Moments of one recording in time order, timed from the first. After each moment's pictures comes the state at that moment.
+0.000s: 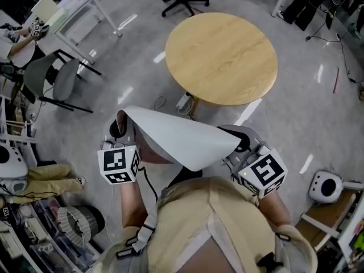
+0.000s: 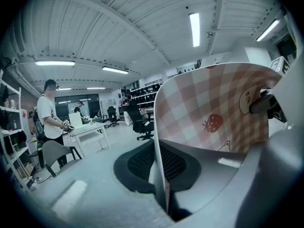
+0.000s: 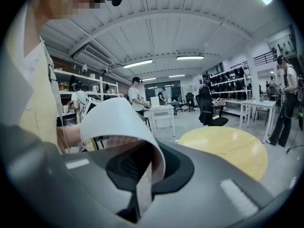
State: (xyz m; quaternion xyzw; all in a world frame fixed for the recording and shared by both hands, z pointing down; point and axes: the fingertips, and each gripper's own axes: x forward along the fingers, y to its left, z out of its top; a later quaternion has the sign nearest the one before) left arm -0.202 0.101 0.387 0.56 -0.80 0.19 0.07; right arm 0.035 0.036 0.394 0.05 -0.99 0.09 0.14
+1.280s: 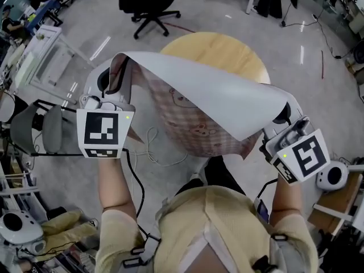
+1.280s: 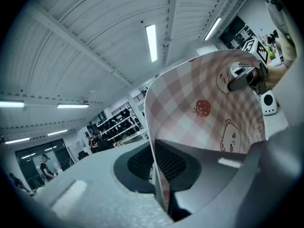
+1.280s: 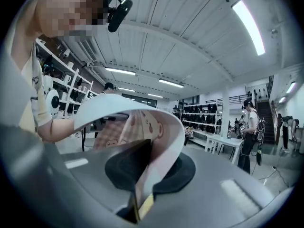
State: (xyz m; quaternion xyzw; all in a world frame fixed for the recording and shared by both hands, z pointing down) left arm -0.263 -0.227 0.260 0.70 -0.64 0.26 -0.14; right arm -0.022 -0.224 0.282 0.24 -0.97 -0.04 0.06
